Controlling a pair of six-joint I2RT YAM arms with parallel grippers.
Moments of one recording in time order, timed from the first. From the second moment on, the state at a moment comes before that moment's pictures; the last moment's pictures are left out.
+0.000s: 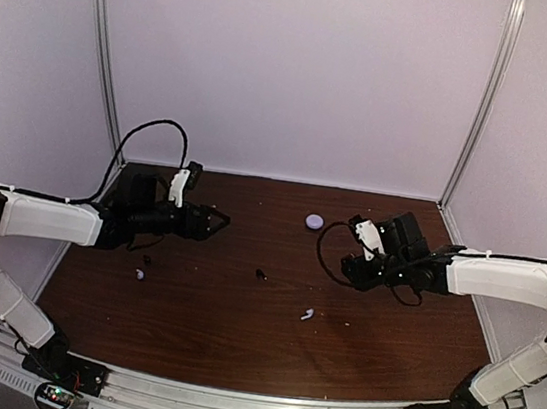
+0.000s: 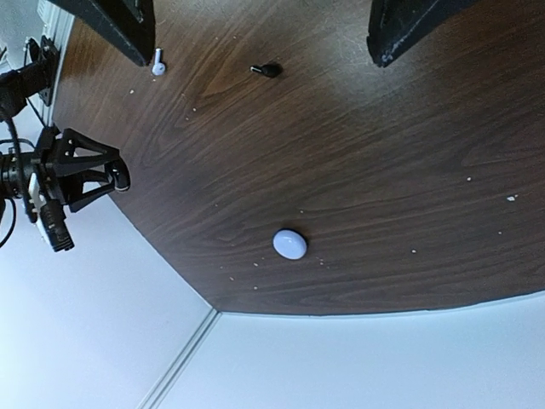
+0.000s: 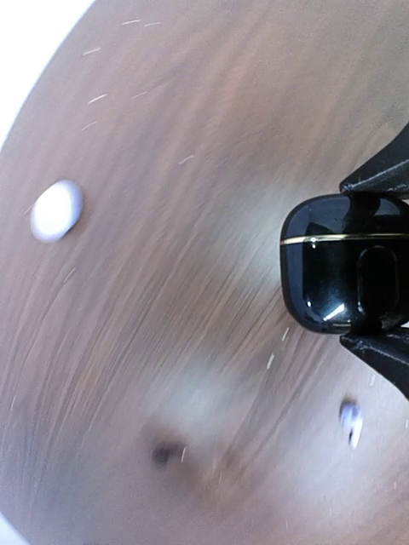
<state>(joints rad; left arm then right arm) -0.53 1.47 0.75 0.37 0.37 -0.36 0.64 1.43 0.81 -0.18 0.11 0.11</state>
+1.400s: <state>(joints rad) -0.89 1.67 0.86 0.52 0.72 -0.58 1.26 1.40 0.92 -0.14 0.45 -0.36</state>
